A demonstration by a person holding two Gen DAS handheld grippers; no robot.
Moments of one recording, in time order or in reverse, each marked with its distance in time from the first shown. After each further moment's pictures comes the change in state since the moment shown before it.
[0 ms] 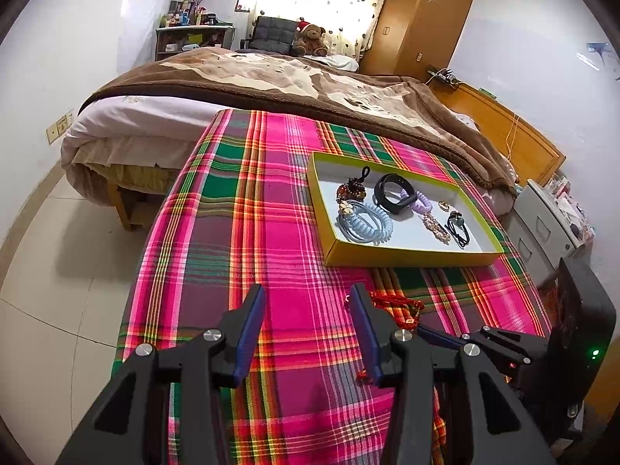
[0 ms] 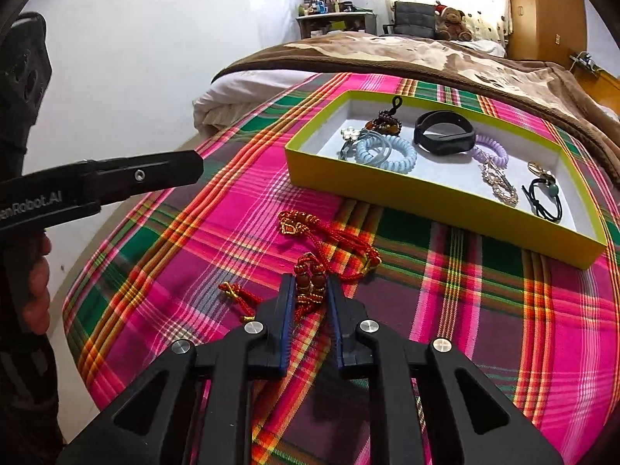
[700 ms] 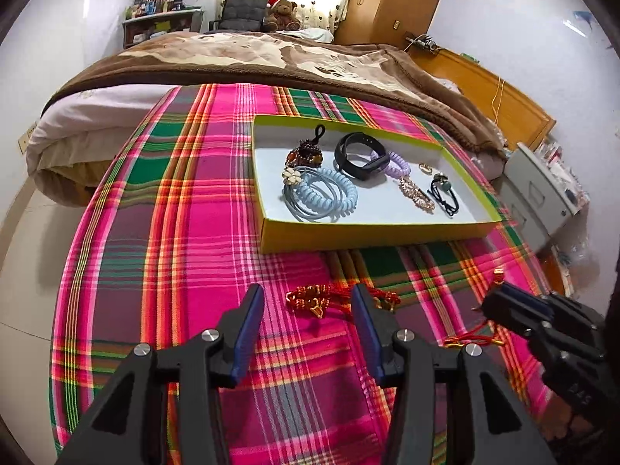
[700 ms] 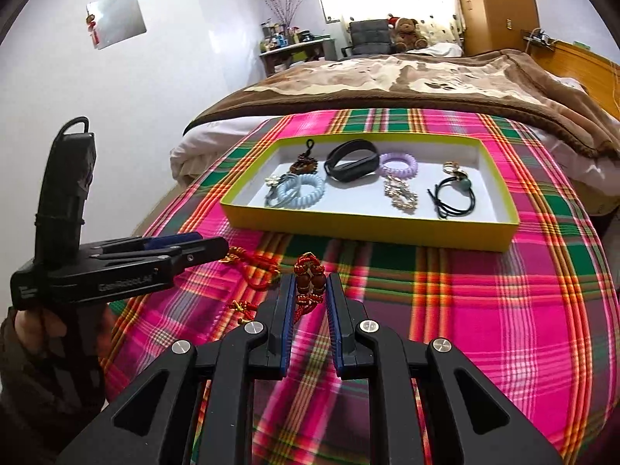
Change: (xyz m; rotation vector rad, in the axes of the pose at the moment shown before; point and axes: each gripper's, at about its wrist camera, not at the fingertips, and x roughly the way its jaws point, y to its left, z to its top) left arm 0.047 -0.043 -0.005 0.096 0.094 -0.034; right arm -0.056 -0.060 -0.003 0.147 -0.116 -0.035
